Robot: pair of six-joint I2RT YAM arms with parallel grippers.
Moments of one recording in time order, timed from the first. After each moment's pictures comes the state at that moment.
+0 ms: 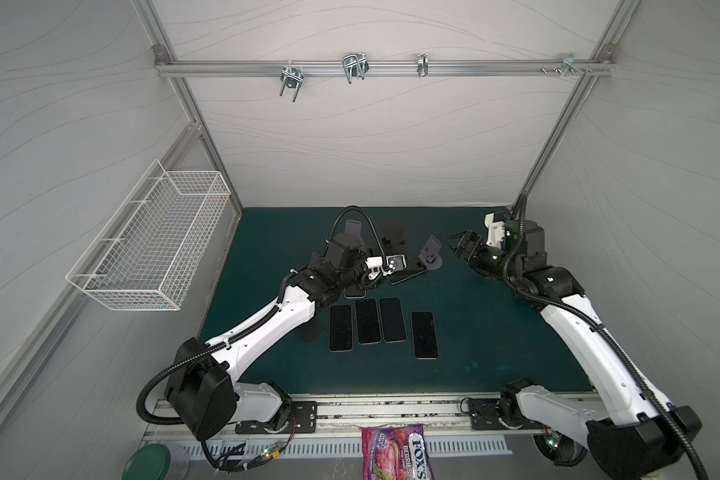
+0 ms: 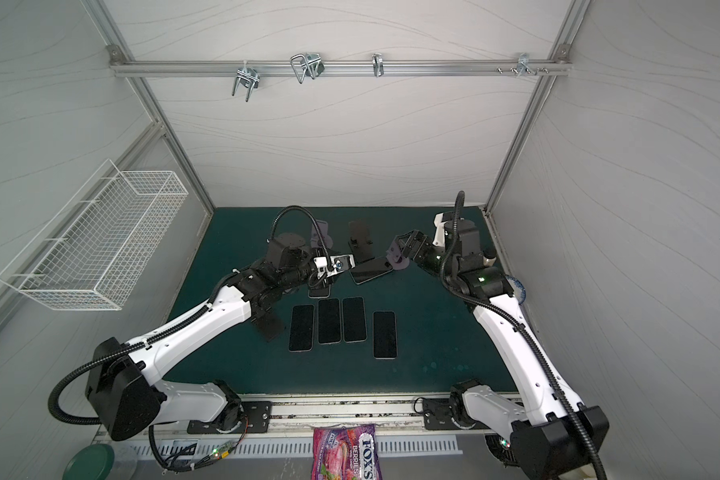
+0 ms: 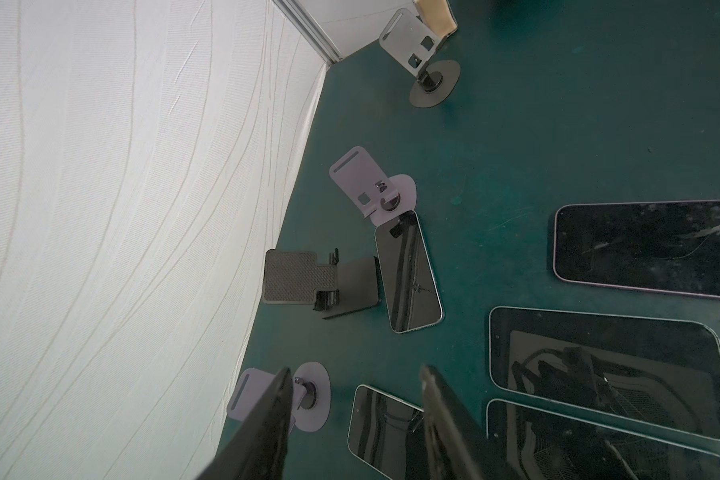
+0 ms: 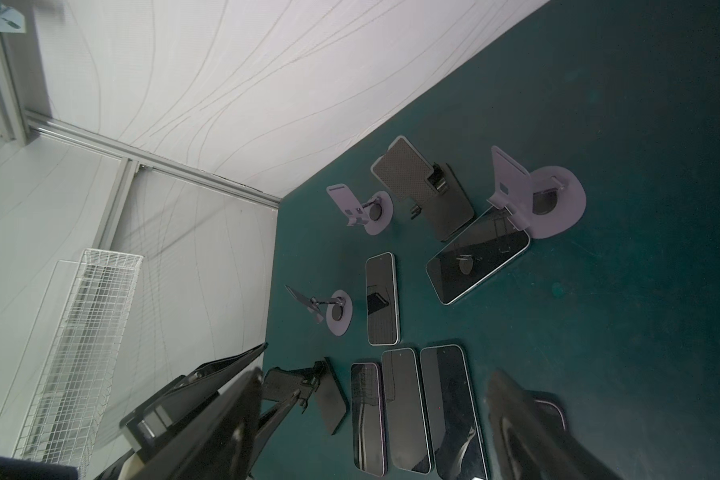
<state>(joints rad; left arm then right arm) -0.63 1.33 1.07 -0.24 0.17 0.87 0.33 1.10 1.14 -0.56 -0.31 0.77</state>
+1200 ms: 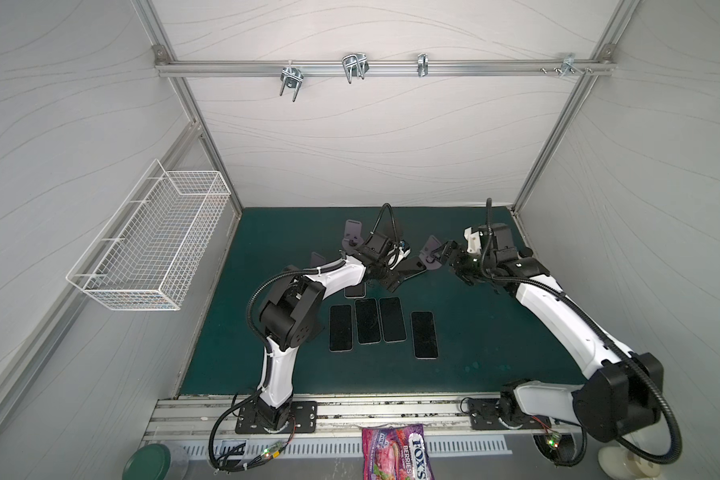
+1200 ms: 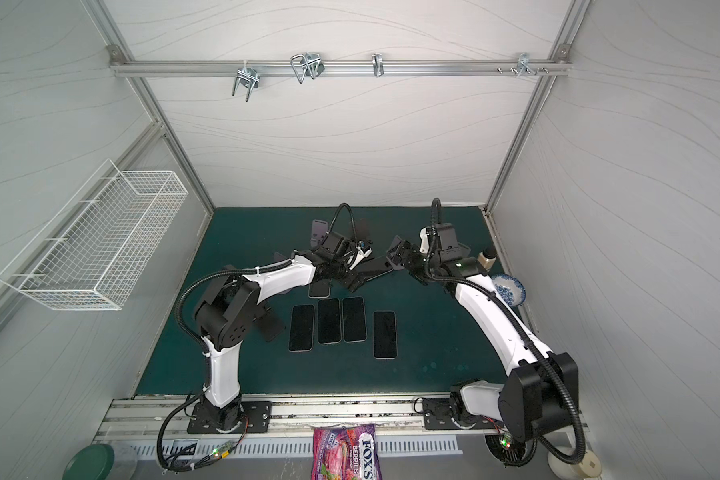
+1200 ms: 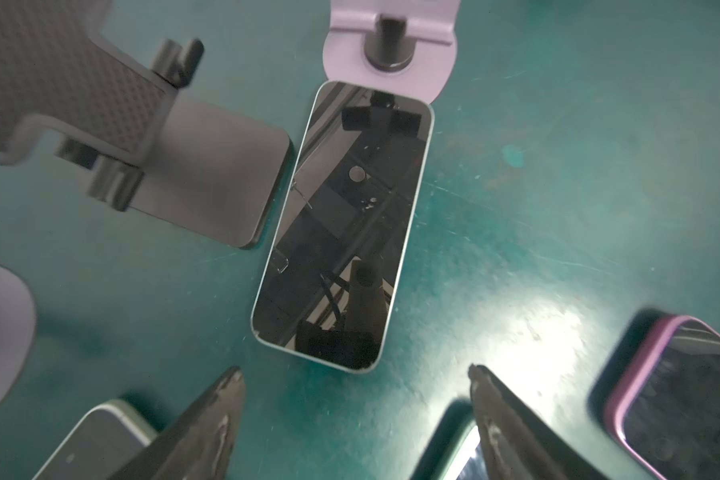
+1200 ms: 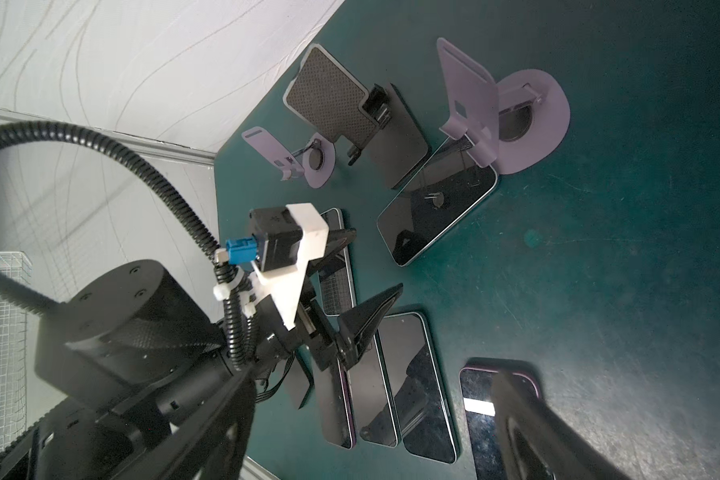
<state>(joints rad) -0.60 2.01 1.40 -0.33 0.15 0.20 0.33 1.28 1.07 -0.54 -0.36 0.77</state>
